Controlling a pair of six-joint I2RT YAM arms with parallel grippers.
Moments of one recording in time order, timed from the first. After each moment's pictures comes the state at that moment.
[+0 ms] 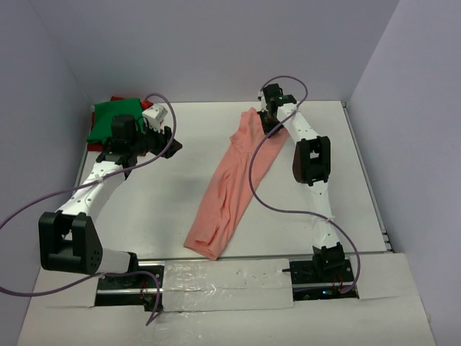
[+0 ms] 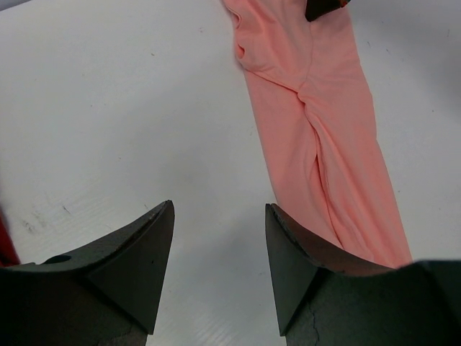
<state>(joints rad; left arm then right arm) -0.15 1.37 1.02 -0.09 0.55 0.05 0.22 2.58 2.40 -0.94 0.03 -0.04</state>
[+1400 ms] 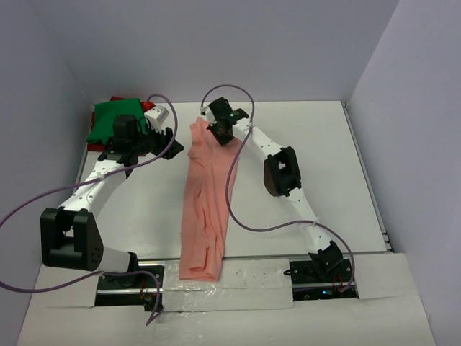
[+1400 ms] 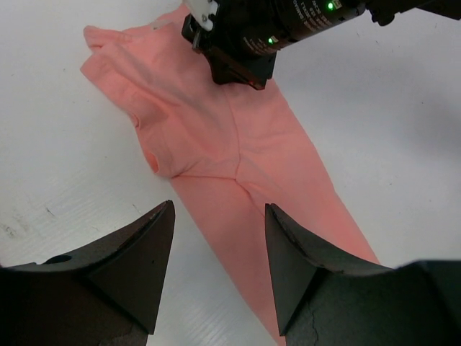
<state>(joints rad) -0.15 1.40 1.02 -0.09 0.58 0.05 0.57 2.69 2.57 -0.90 0.04 -0.19</state>
